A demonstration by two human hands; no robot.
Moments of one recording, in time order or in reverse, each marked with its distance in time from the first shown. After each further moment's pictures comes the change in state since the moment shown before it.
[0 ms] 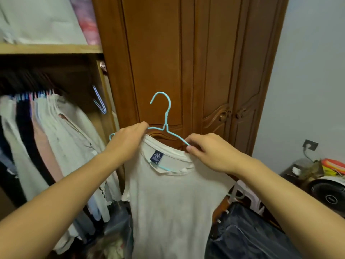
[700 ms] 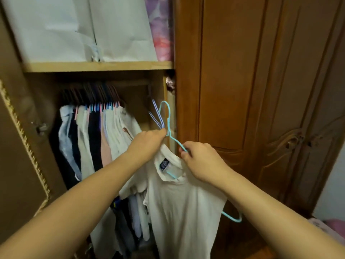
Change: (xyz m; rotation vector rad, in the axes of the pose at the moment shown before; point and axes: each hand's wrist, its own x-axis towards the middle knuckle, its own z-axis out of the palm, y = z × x) left_hand 0.029 -0.182 -0.007 0.221 -0.063 -0.153; right_hand 0.189 -0.129 0.077 0.191 0.004 0.068
